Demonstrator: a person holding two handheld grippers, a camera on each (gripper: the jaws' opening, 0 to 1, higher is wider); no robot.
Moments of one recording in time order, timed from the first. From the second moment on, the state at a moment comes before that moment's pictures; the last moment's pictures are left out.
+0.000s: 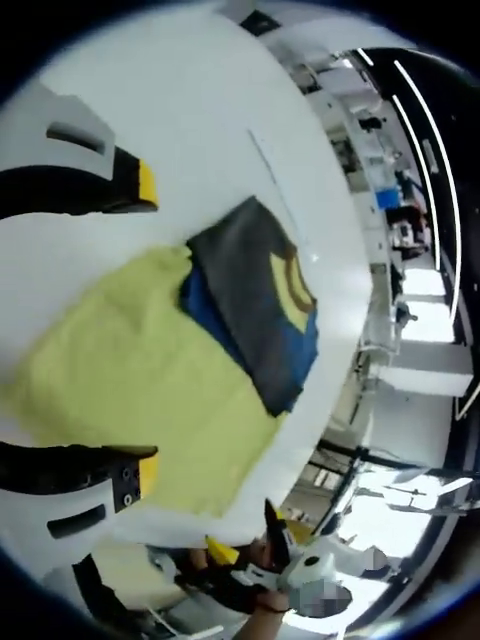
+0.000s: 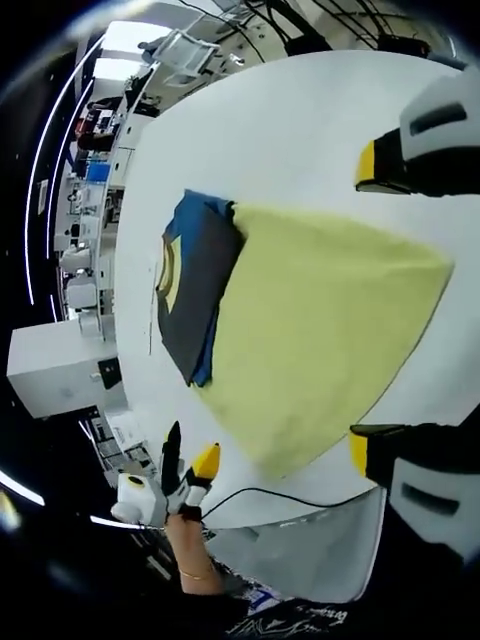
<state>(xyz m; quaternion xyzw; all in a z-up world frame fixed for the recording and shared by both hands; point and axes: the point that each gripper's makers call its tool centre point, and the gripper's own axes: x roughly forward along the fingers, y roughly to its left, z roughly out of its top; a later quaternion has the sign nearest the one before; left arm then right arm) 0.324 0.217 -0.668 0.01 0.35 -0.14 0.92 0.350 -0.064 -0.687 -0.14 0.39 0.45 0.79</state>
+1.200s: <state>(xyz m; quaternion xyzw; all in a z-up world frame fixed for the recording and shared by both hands) 0.222 0.195 -0.720 0.00 0.40 -0.15 0.90 0.332 -0.095 -0.720 -0.24 0.41 0.46 0.75</state>
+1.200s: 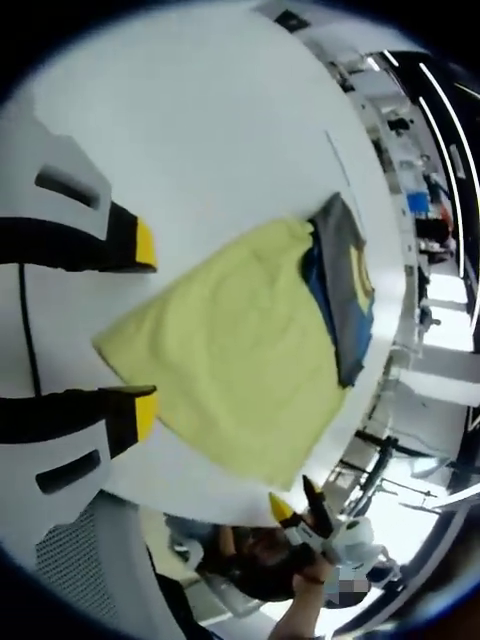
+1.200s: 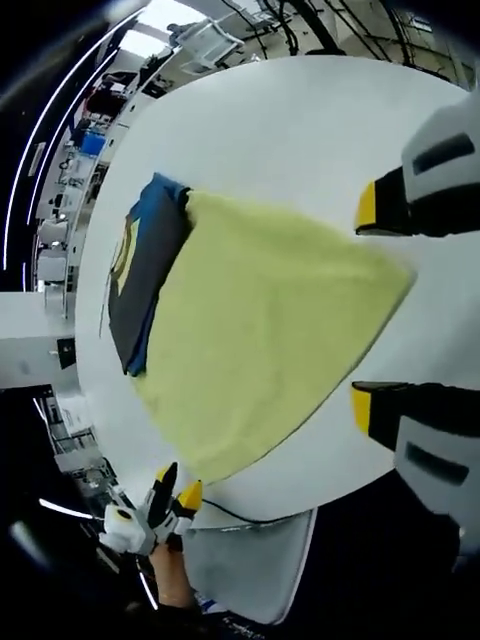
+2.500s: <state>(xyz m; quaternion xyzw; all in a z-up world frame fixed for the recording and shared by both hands) 0.205 0.185 -0.730 0.00 0.48 -0.13 0.87 0.340 -0.112 -0.725 -0.26 0.44 0.44 0.74</state>
